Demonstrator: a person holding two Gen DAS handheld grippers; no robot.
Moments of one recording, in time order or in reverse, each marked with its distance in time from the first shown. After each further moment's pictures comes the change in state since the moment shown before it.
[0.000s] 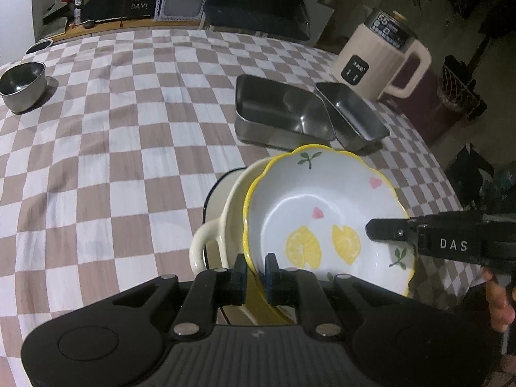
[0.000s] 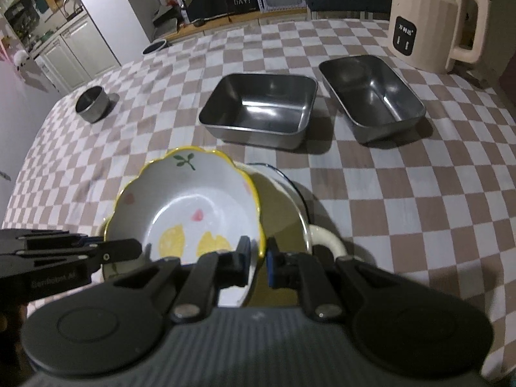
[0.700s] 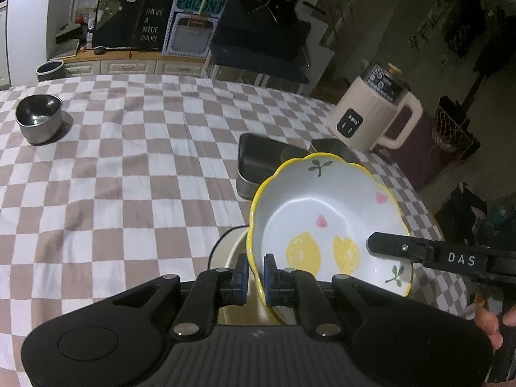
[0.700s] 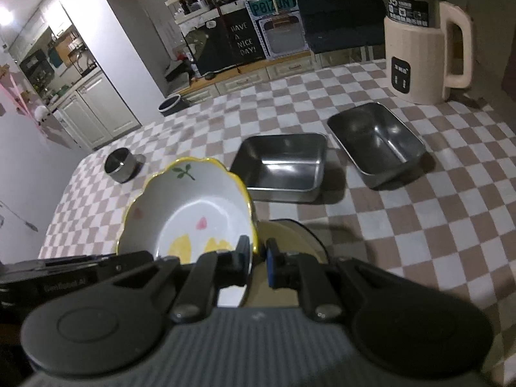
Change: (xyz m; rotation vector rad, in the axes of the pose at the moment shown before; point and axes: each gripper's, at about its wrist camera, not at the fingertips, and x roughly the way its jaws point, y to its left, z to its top) left arm -0.035 0.001 0.017 -0.044 -0.154 -0.019; right arm -0.029 -0.006 0.007 0.094 -0.193 0.097
